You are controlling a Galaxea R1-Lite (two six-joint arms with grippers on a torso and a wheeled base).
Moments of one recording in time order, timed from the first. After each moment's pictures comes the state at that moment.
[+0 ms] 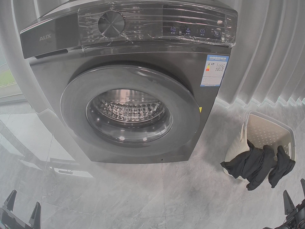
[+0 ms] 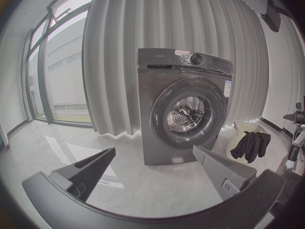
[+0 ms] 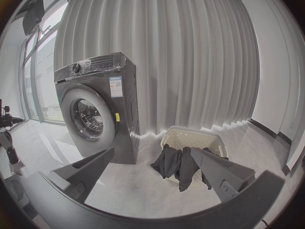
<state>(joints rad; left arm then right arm) 0.00 0.02 -0.02 0.00 0.00 0.00 0.01 0.02 -0.02 -0.01 -0.01 0.00</state>
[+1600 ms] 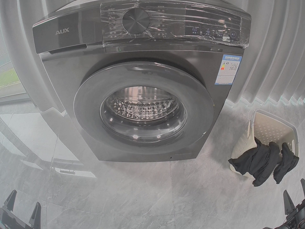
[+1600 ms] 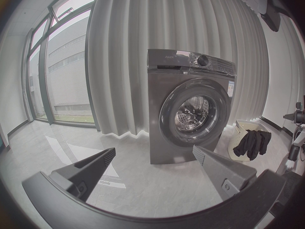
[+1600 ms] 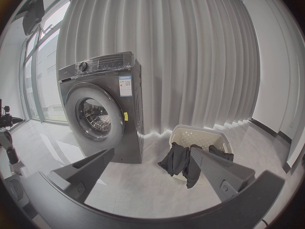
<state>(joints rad) 0.00 0.02 -0.02 0.00 0.00 0.00 0.01 0.02 -0.02 -0.01 -0.01 0.00</state>
